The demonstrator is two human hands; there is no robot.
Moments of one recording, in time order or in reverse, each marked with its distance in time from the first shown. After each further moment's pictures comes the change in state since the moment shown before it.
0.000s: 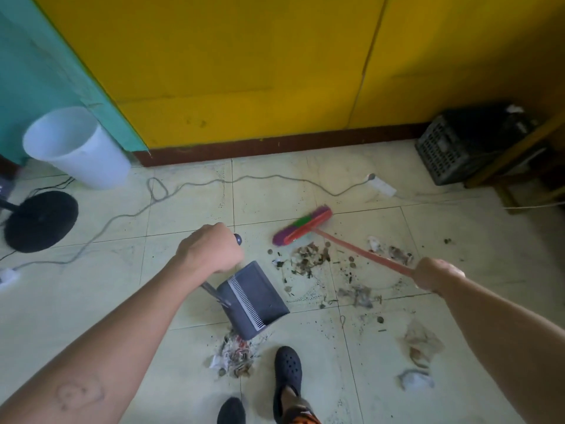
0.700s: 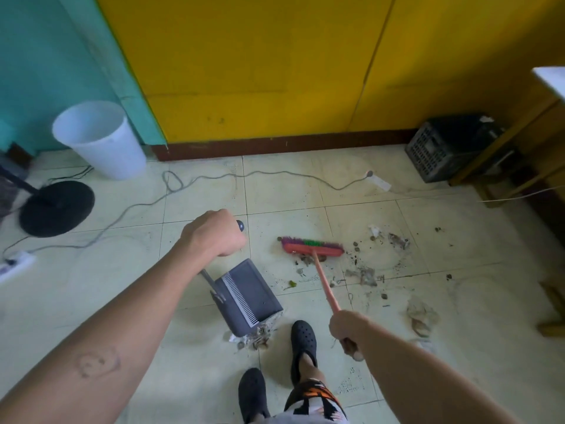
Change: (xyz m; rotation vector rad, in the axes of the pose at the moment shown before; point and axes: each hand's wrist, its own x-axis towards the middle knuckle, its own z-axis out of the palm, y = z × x) left_hand -0.100 -0.169 0.034 -0.011 0.114 0.087; right_hand -0.262 -0.146 0.213 0.392 -0.428 0.051
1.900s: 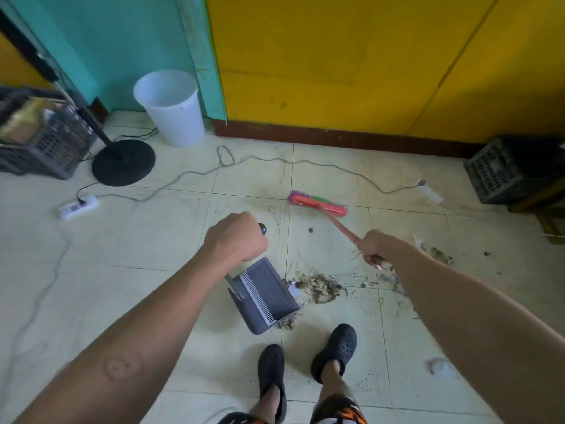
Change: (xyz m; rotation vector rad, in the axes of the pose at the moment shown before) left_hand -0.059 -0.113 0.027 -0.146 0.030 -0.104; right_hand -0.024 -0.132 -0.038 -0.178 0.136 -0.241
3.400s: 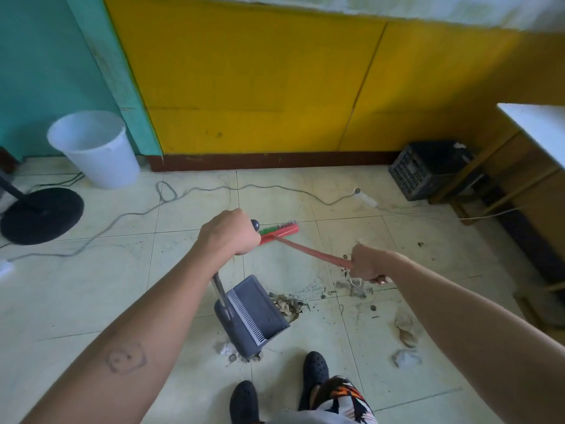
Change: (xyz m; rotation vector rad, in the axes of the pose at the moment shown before) left_hand 0.018 0.104 -0.025 0.052 0.052 0.219; right_hand -0.041 0.088 -0.054 -0.297 0.087 -0.038
